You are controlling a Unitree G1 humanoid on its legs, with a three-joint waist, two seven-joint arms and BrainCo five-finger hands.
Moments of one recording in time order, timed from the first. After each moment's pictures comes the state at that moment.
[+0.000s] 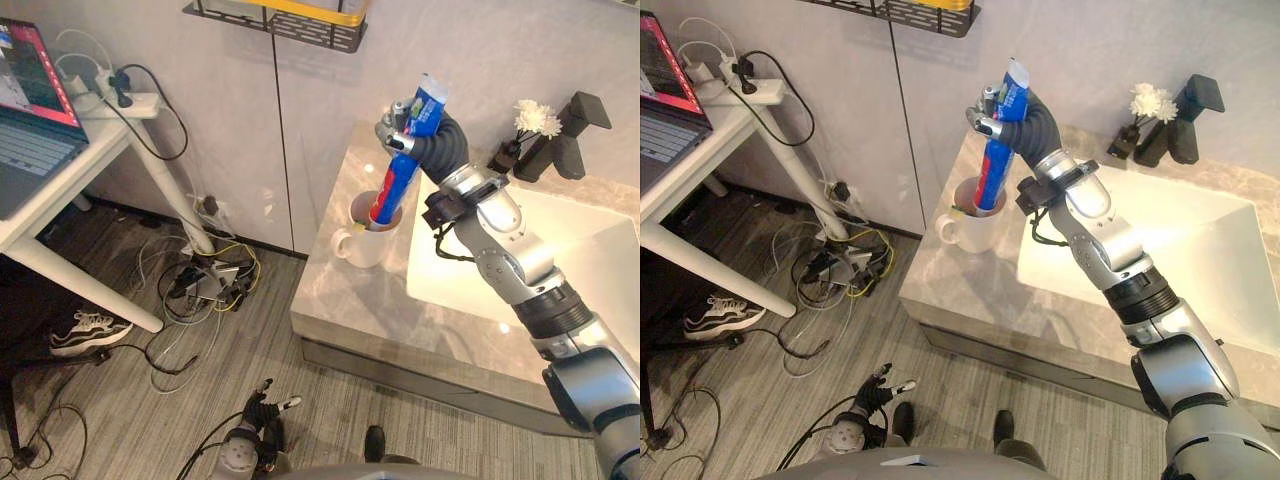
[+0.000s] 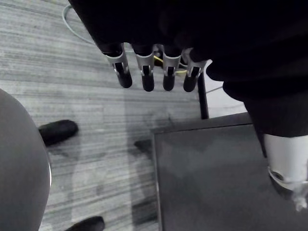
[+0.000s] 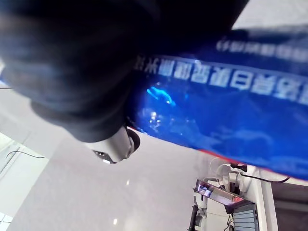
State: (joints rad) left arm 0.18 0.09 -0.13 0.70 0.24 -0.09 0.12; right arm -0.75 -0.61 0.40 0.07 0.75 -0.14 0.11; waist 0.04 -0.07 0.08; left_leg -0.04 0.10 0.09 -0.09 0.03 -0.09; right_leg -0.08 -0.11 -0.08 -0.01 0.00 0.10
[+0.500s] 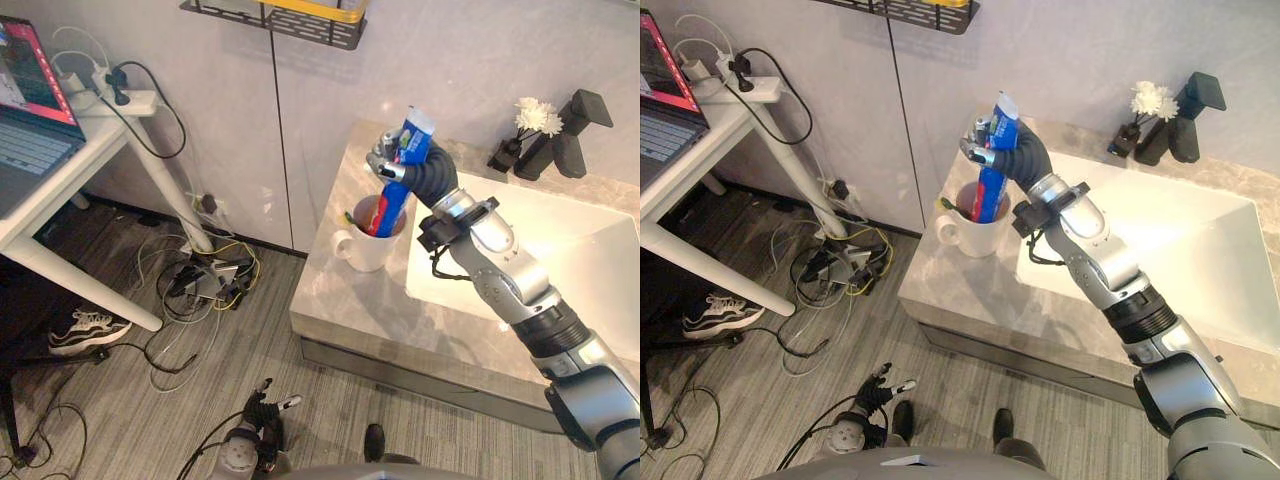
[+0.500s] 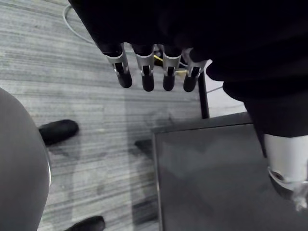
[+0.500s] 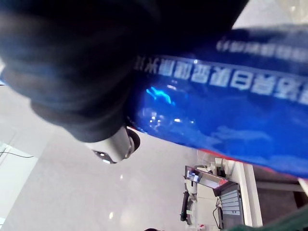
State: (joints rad) left arm 0.18 0.09 -0.13 0.70 0.24 -0.09 0.12; right arm -0.65 -0.61 0.42 -0.01 0.75 -0.12 0.13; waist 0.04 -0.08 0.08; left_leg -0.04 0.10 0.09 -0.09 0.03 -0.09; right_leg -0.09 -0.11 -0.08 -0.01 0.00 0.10
